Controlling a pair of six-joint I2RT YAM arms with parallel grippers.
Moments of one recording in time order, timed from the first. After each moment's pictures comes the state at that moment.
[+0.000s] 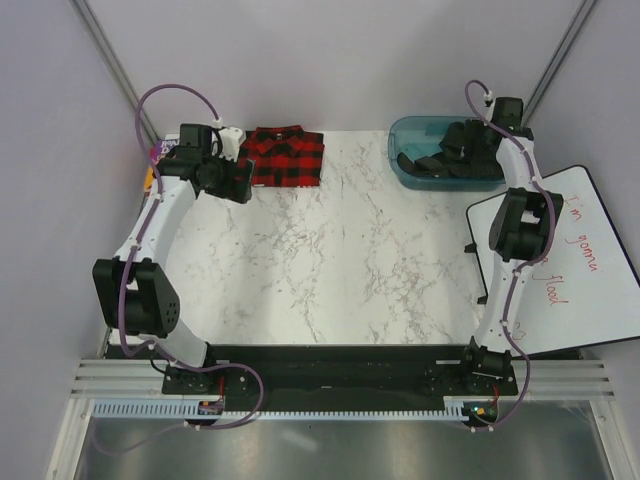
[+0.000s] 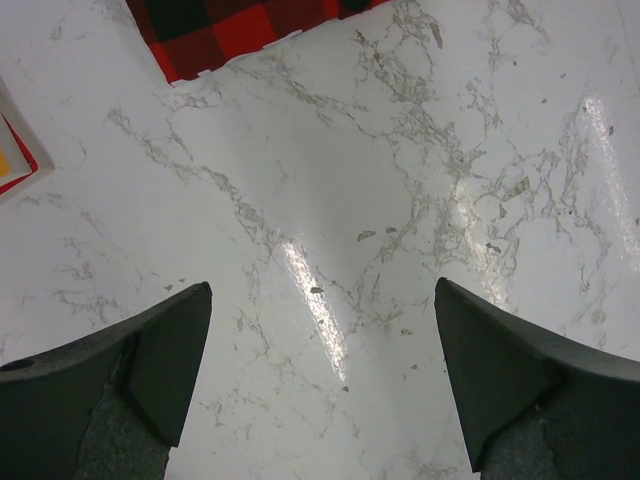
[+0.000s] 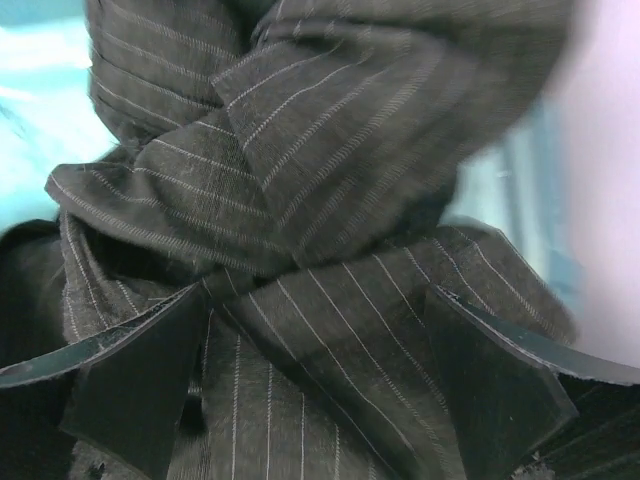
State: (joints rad) left arm -0.09 1.61 1.49 -0.73 0.18 0.23; right arm -0.19 2.31 2.15 -0.59 0.06 -0.05
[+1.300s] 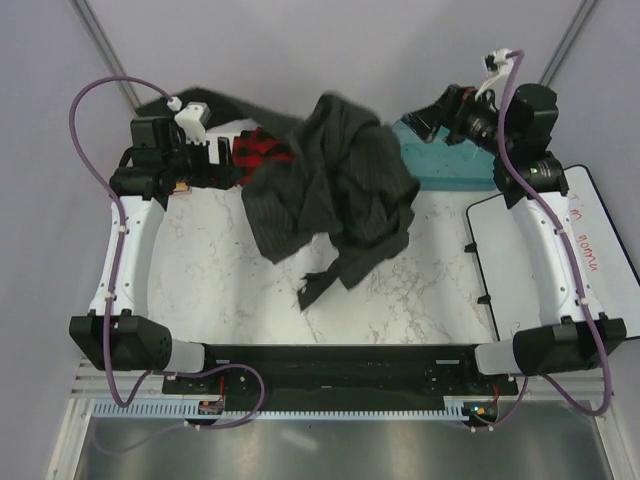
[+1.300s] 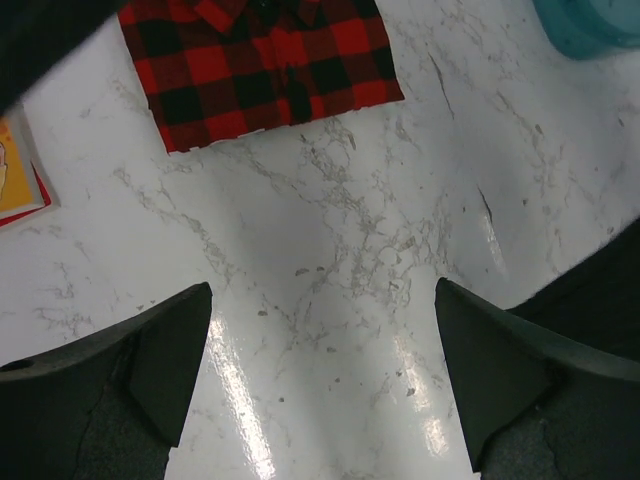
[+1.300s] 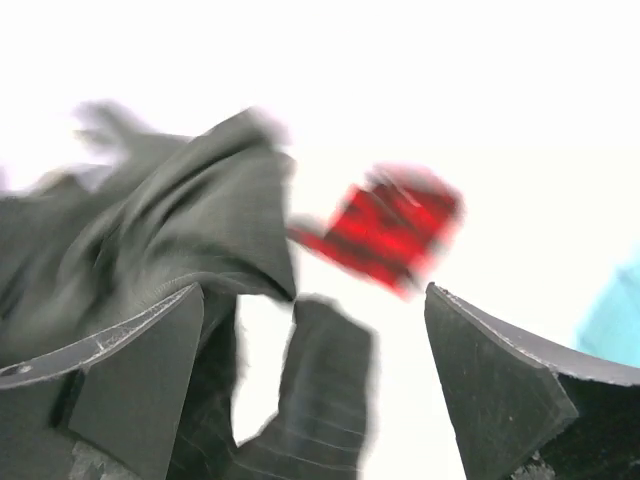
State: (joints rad) left arm 0.01 1.43 1.60 -0.76 0.36 0.06; right arm 0.15 1.40 1.70 -0.22 -0.58 0.44
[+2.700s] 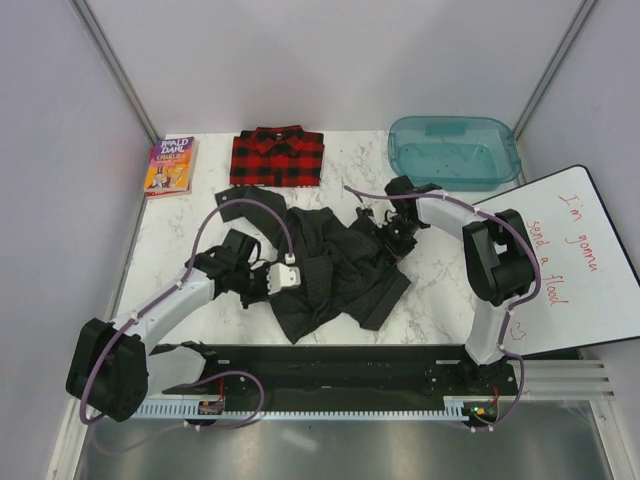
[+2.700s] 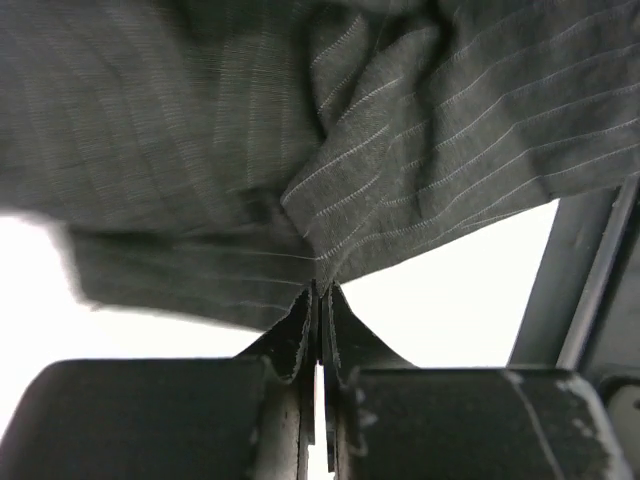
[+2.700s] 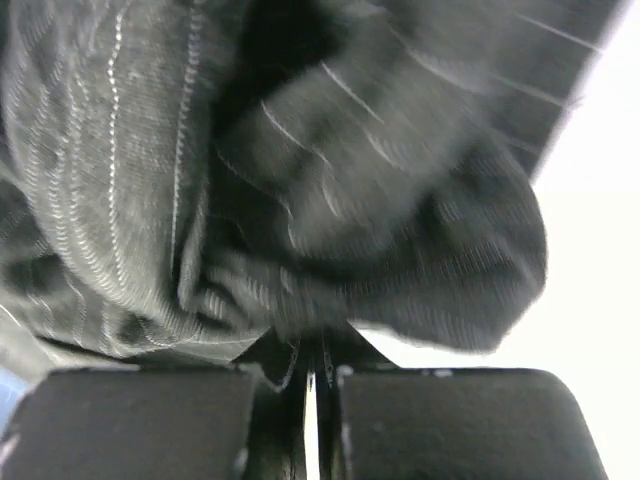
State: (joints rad) left arm -0.44 1.16 0.61 -0.62 0.44 0.94; right arm 0.37 1.89 1.26 -0.83 -0.32 -0.26
